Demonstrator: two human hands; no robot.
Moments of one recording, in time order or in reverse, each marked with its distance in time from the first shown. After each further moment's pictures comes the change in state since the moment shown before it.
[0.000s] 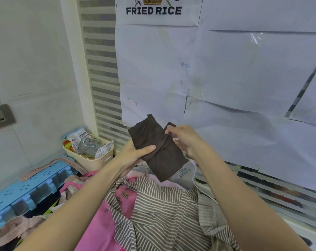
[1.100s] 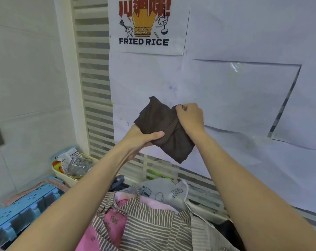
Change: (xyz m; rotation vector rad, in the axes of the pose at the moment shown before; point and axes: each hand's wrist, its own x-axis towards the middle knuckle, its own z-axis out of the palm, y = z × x) left_hand 0.044 0.067 0.053 0.224 -0.019 0.154; right_hand 0.014 -0.089 -0.039 -0.463 0.493 -0.490
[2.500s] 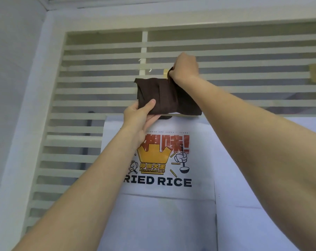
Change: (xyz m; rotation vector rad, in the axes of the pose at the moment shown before) left_hand 0.257 0.317 -0.047 -0.482 -0.130 0.510; right_hand 0.304 -0.338 -0.056 -0.529 0.650 -0.416
